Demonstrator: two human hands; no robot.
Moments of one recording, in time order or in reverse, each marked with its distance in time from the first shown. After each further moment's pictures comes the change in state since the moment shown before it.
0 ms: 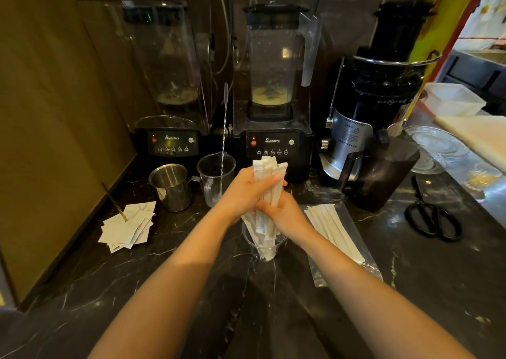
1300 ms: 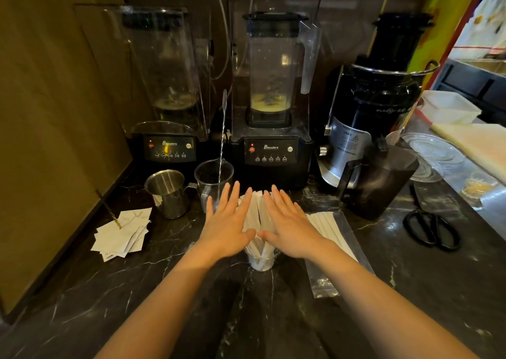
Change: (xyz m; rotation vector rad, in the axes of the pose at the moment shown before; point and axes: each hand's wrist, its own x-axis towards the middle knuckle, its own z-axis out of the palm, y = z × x) left_hand -0.020 -0.053 -0.009 1.081 -0.088 -0.188; right_hand -0.002 0.016 -0.018 -0.876 -0.306 0.006
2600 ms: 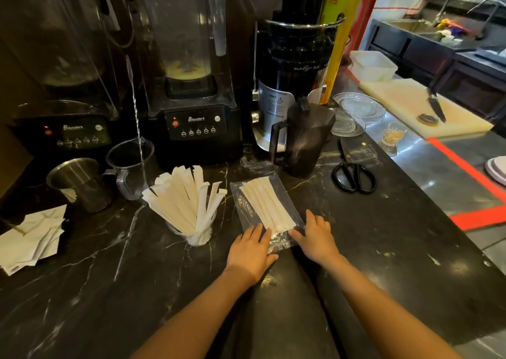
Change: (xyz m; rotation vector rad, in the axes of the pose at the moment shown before) left_hand -0.013 0.135 0.122 0.100 -0.322 0.277; right_hand -0.102 0.139 0.059 0.347 0.141 0.722
